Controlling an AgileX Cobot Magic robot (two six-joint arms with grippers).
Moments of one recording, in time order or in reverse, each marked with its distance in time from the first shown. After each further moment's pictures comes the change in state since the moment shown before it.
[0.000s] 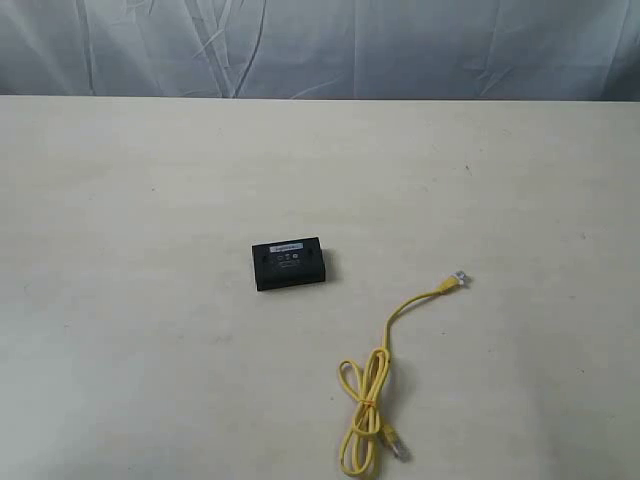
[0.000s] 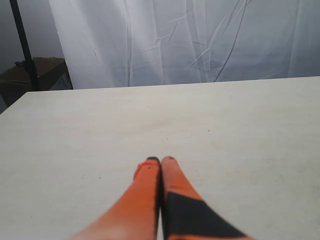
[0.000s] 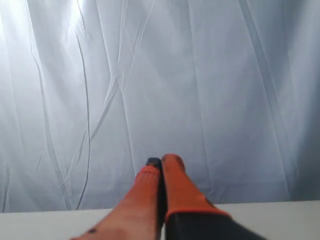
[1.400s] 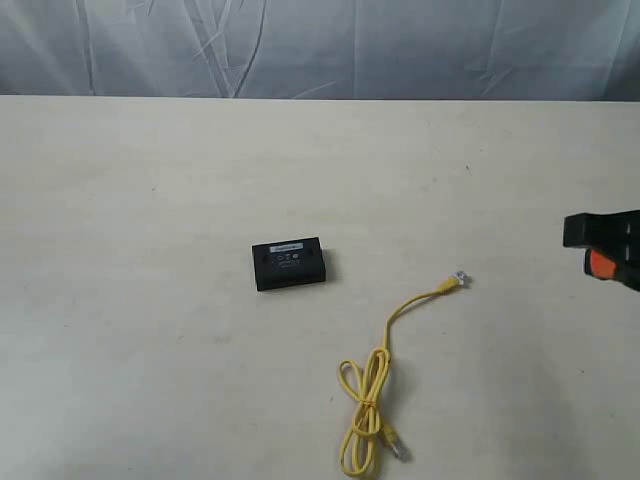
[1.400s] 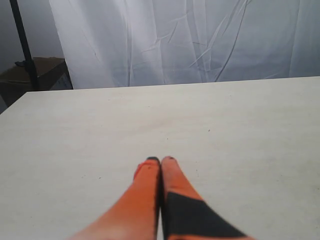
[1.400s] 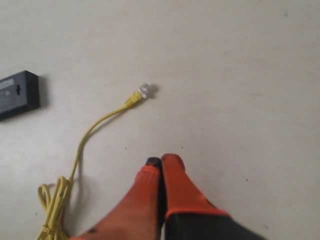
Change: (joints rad) left arm 0.000 0.000 0.000 0.000 0.000 0.000; right arm 0.000 0.983 -0.580 0.237 0.821 -0.004
